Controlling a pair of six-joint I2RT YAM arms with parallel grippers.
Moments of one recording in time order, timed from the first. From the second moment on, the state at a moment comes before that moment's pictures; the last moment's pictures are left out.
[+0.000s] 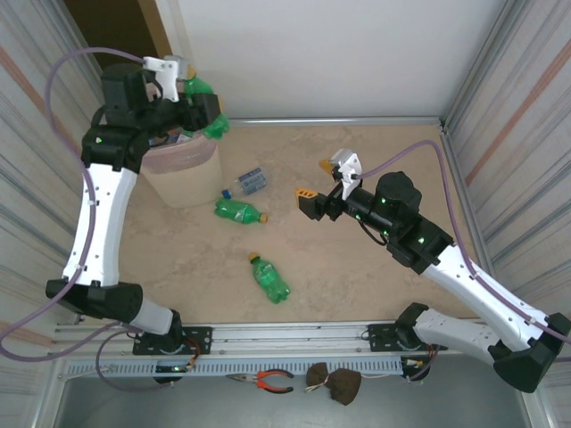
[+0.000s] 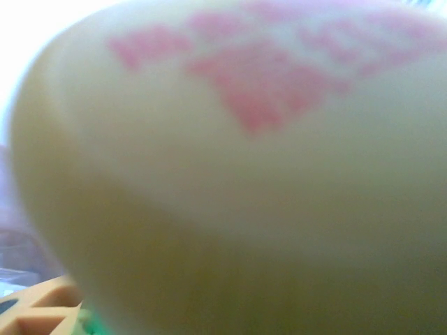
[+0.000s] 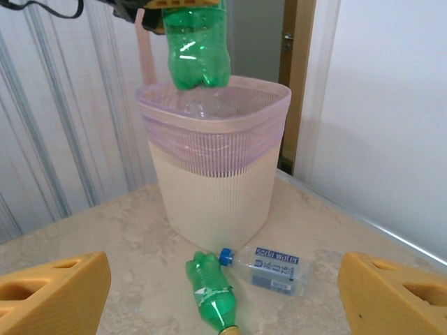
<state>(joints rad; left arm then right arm) -0.13 1.49 1.93 -0.78 0.47 -0.17 0.75 0.96 1.00 -0.09 -0.12 0.01</state>
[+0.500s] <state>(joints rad) 0.04 1.76 2.29 -1.01 0.43 -0.05 0.75 0.96 1.00 -0.12 -0.10 -0.01</state>
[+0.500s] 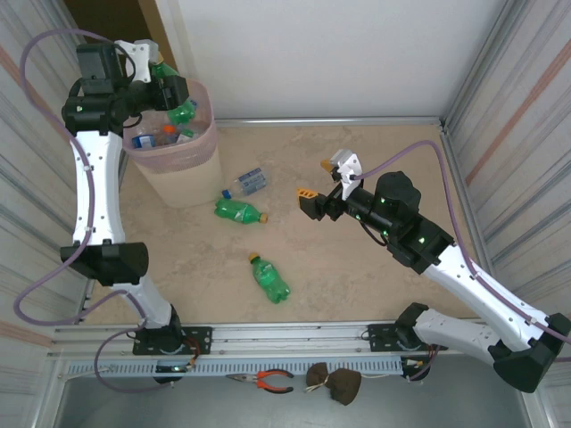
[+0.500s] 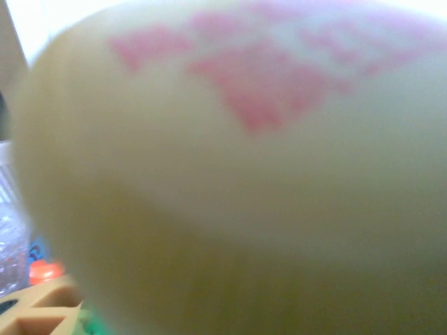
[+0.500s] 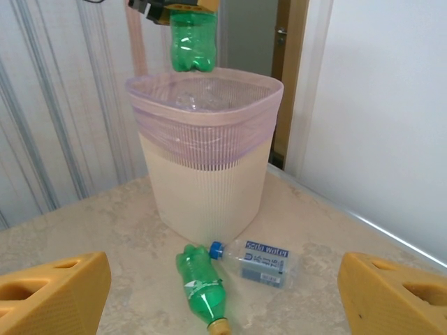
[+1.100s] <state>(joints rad) 0.05 2.00 2.40 -1.27 0.27 0.07 0.75 0.96 1.00 -0.14 -0.10 -0.02</state>
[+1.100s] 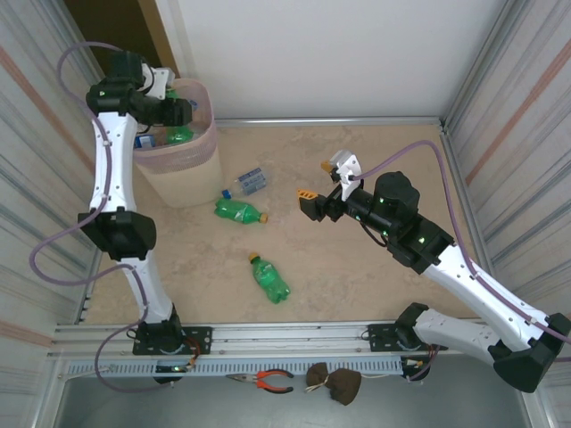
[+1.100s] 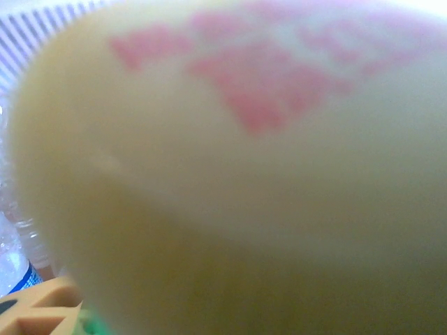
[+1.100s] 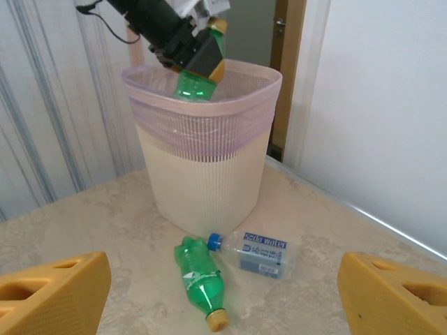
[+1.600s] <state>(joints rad) 0.05 2.15 2.42 -1.37 0.22 0.12 0.75 0.96 1.00 -0.14 -0.09 -0.02</state>
